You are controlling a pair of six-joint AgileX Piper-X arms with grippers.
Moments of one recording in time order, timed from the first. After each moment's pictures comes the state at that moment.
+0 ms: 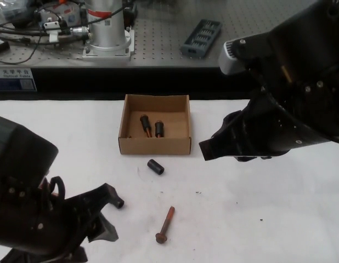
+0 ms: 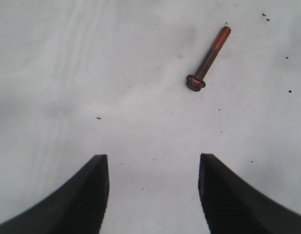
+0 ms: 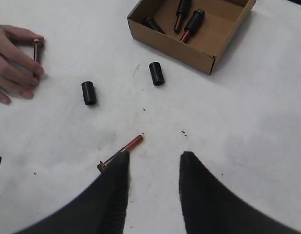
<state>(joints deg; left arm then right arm) -28.2 67.3 -37.6 38.8 17.1 -55.6 47.8 72.6 -60.7 41.4 4.5 12.0</state>
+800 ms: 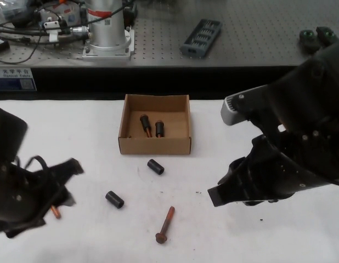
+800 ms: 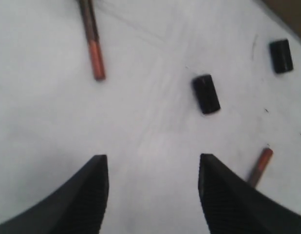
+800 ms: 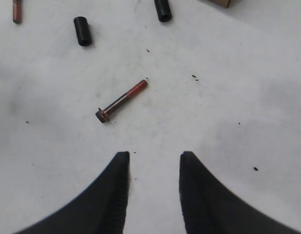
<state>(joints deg) -16.7 71.6 -39.3 35.5 5.7 -48.5 47.8 71.0 -52.7 40.9 0.3 13.1</state>
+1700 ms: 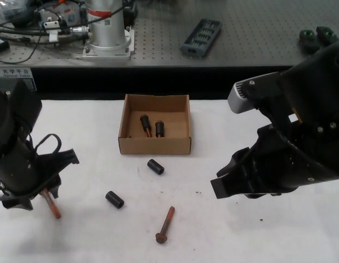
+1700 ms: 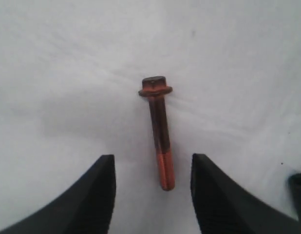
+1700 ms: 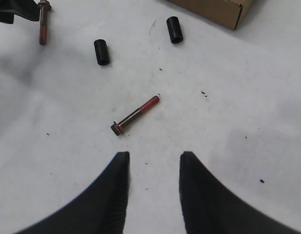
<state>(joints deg) -9.9 95.5 -57.6 45.4 0.0 -38.2 47.8 69.2 -52.7 40.0 0.0 13.1</state>
